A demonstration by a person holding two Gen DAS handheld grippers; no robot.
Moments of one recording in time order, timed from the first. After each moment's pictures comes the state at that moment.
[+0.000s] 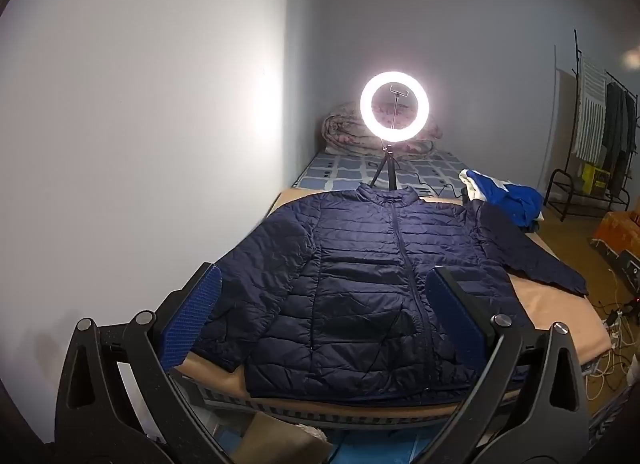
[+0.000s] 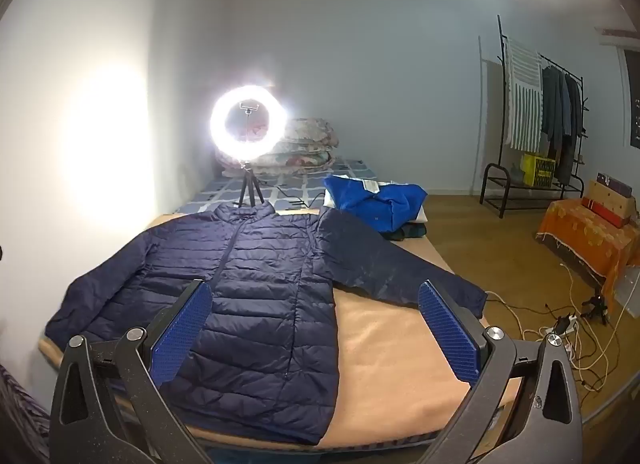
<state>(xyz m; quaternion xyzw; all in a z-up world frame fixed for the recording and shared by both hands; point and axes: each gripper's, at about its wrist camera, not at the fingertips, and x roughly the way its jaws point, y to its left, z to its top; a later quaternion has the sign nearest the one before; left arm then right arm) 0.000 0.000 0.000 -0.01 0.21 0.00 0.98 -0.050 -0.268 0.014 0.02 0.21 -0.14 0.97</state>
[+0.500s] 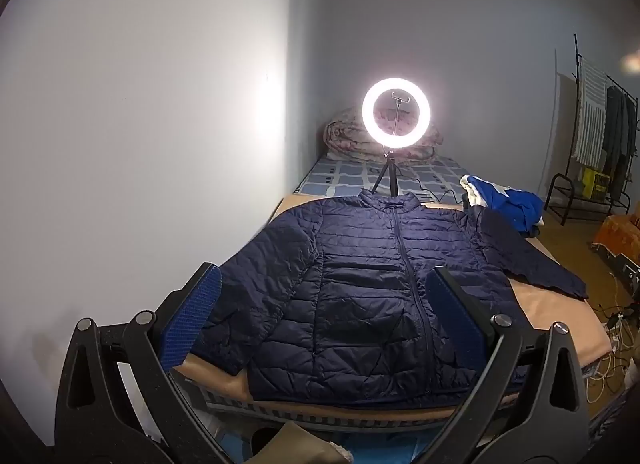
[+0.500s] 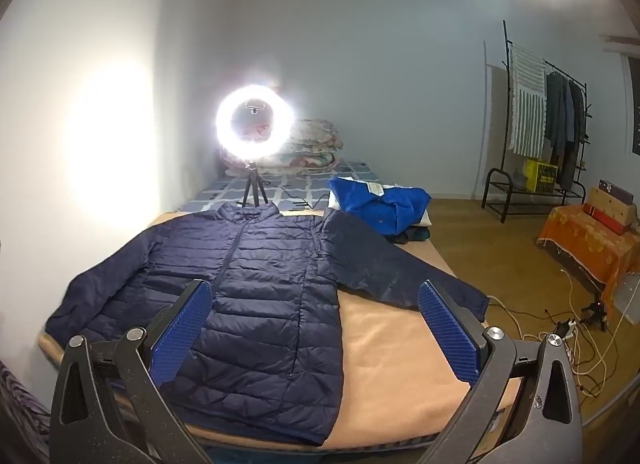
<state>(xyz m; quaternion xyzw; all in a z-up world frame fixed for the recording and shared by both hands) -0.005 0.003 0.011 -0.02 0.20 0.00 0.98 -0.049 -0.259 0.013 0.01 0.21 -0.13 0.97</state>
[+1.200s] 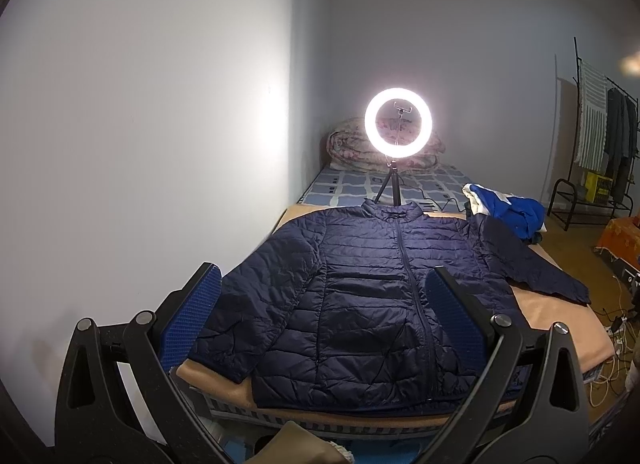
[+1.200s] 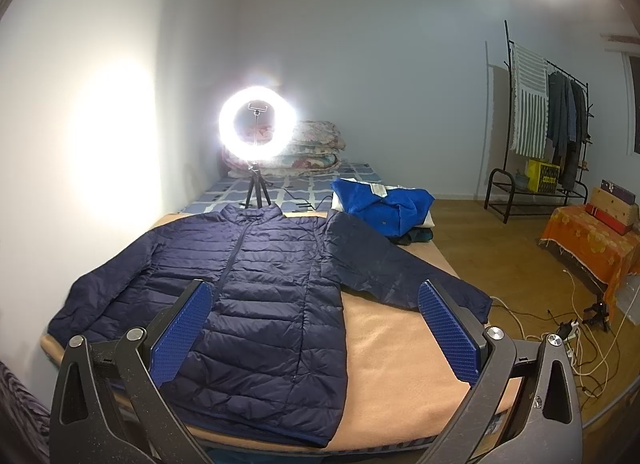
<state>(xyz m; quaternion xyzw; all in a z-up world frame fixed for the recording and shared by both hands) -0.011 -0.001 0.019 -0.01 0.19 0.01 0.98 -0.043 -0.255 0.015 0.01 0.21 -0.13 0.97</state>
